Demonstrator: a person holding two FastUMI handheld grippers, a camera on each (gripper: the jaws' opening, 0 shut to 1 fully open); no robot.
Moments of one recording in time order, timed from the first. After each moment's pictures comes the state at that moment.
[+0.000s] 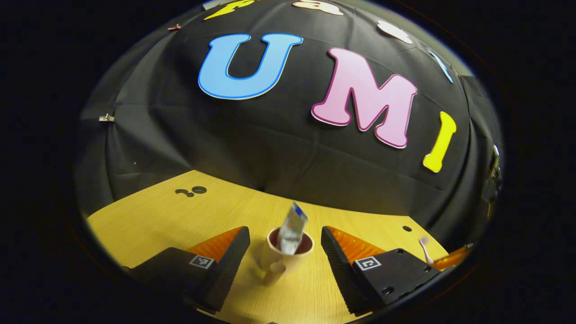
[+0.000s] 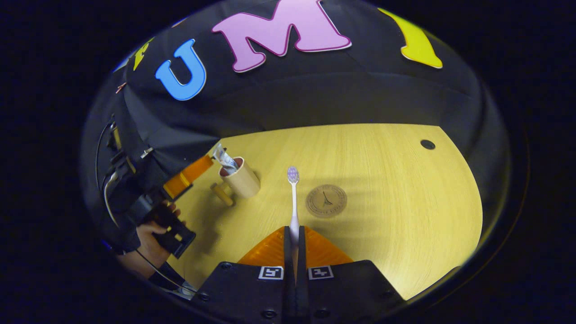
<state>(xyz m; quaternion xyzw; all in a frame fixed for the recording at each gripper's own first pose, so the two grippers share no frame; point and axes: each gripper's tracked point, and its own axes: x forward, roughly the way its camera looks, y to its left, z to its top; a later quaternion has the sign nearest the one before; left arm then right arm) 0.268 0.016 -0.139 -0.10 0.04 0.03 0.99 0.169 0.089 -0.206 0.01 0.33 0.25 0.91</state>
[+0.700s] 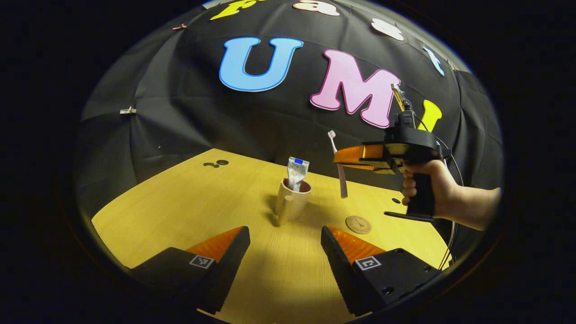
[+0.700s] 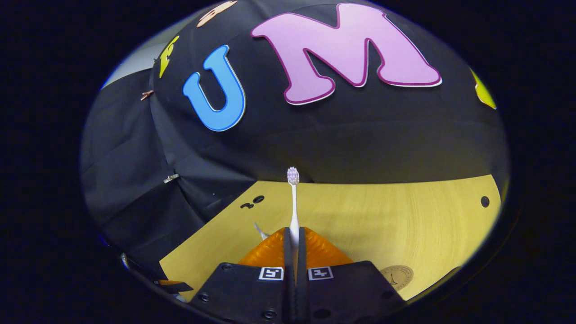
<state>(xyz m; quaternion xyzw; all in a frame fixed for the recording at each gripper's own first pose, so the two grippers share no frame) 0.130 0.012 -0.181 -0.11 0.10 0.05 0.99 0.268 0.269 -0.161 0.05 0.21 0.36 0.91</state>
